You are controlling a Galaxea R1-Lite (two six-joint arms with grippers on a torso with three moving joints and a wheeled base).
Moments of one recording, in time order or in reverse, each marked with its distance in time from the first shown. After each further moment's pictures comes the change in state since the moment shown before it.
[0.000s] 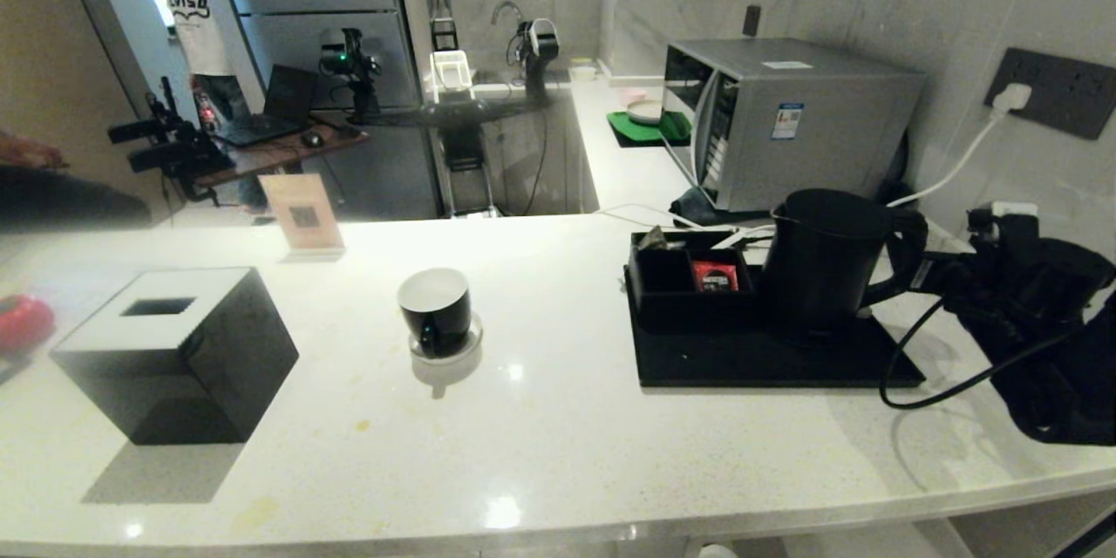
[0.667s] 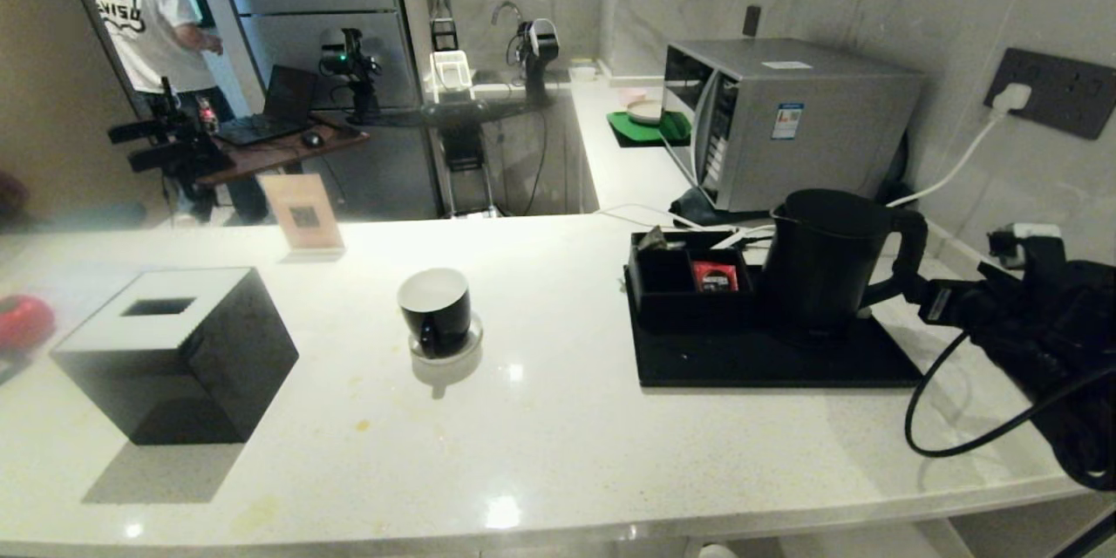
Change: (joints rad) left arm 0.000 0.000 0.000 0.000 0.000 0.000; right arm 0.000 -0.122 0.221 -0.001 0.051 0.009
